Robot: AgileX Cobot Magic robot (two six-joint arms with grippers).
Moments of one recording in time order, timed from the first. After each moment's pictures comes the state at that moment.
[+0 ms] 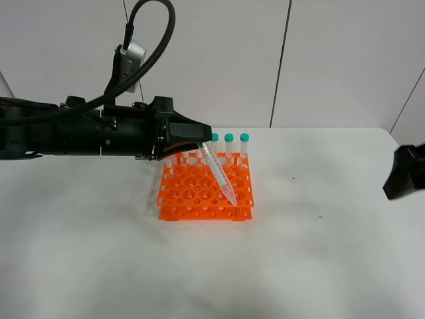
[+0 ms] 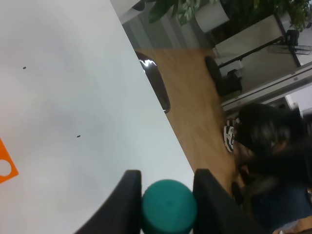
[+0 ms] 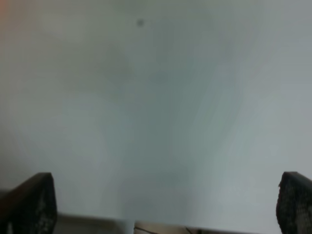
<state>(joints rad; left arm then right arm) -0.39 1.54 -0.83 -1.73 0.69 1.20 0.04 1.10 -0.97 0.05 1.21 -0.02</state>
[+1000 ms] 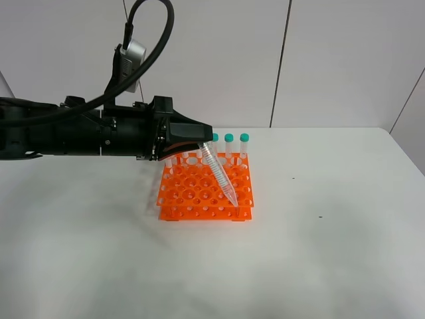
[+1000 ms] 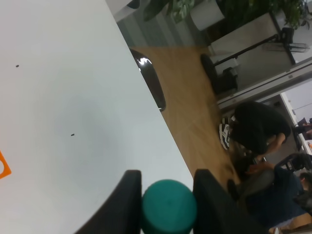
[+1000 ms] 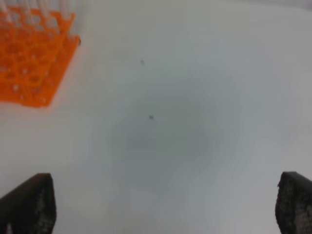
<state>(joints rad) -0.39 1.54 -0.83 -1.73 0.70 1.20 0.05 0.00 -0.49 0.07 1.03 -0.06</state>
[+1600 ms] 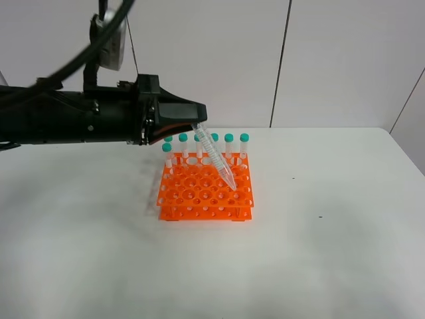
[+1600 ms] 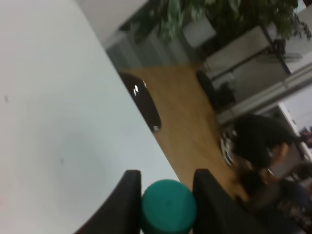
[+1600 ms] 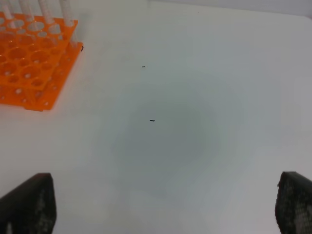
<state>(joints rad) -0.39 1.41 -0.83 -1.72 0.65 1.20 0.05 0.00 -0.49 0.07 1.03 -0.06</state>
